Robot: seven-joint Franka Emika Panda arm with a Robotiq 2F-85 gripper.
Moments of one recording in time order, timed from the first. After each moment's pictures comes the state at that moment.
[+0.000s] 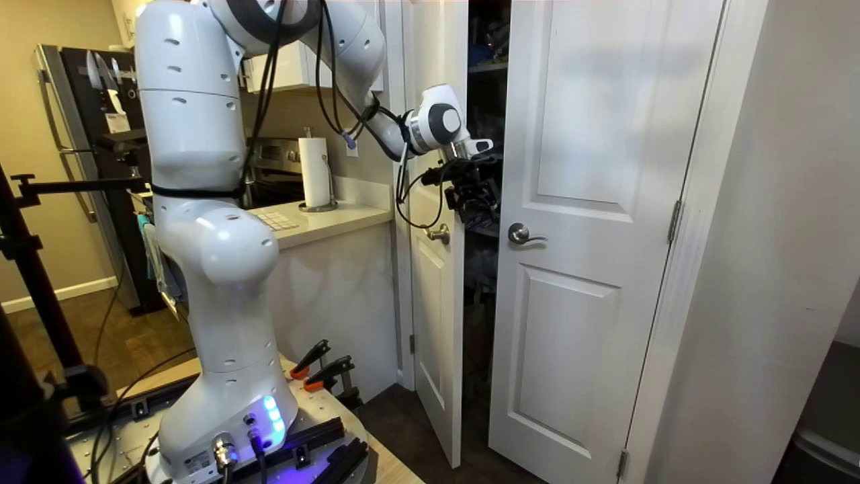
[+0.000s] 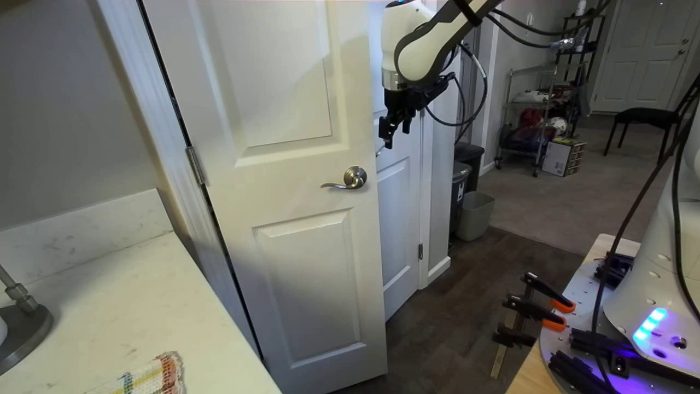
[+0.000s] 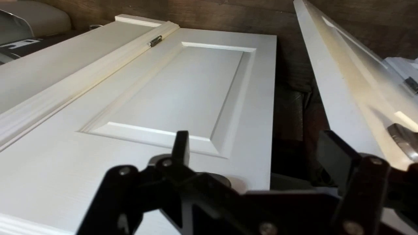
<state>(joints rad) 0.03 0.08 -0.03 -2.13 -0.36 2.43 0.15</state>
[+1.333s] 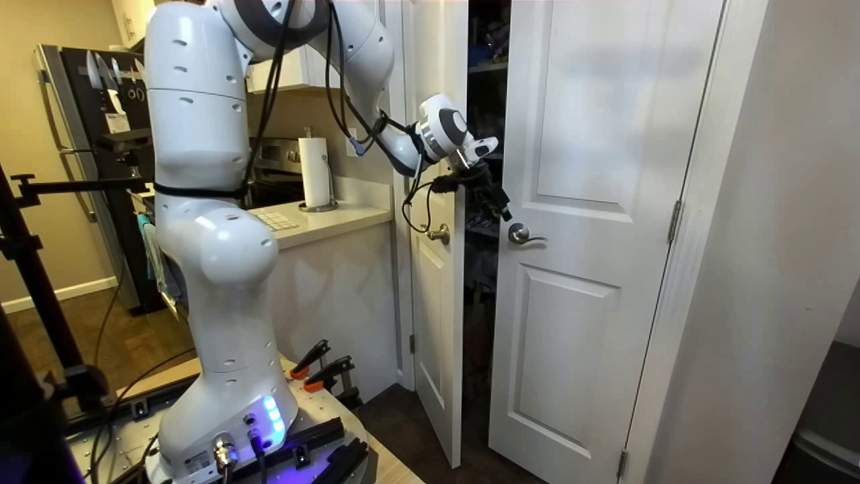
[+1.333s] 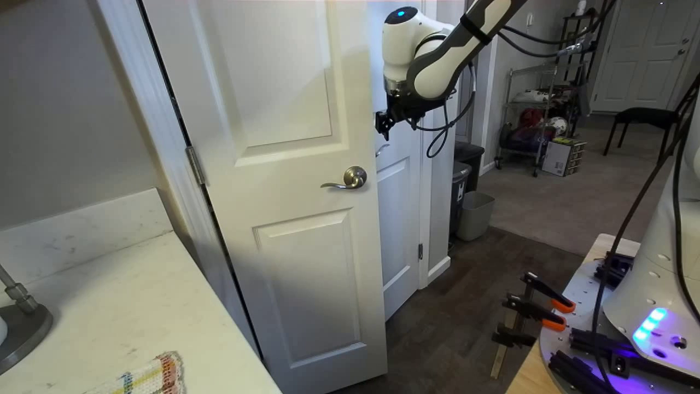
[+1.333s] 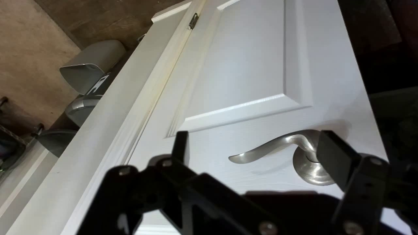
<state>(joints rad) 0.02 0.12 -0.07 -2.12 -0.68 2.54 0.89</state>
